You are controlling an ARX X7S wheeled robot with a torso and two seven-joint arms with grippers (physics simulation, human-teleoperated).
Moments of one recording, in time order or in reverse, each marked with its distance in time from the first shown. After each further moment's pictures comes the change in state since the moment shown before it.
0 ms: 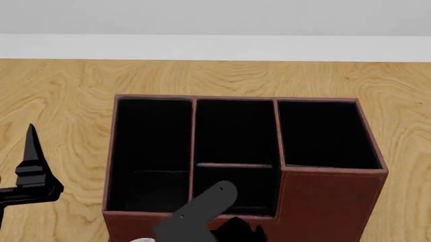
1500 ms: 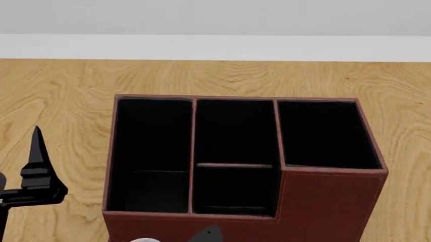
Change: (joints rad) left arm -0.001 -0.030 0.032 -0.013 -0.028 0.013 -0.020; right arm -0.115 0.032 -0.294 0.257 -0.329 -0.343 -0.338
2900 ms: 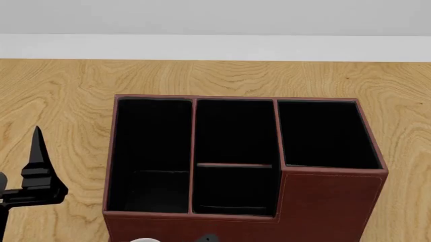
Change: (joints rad) left arm -0.003 -0.024 0.021 -0.008 -0.018 0.011 -0.026; right arm 0.020 -0.057 -0.086 0.263 -0.082 -0.129 -0.151
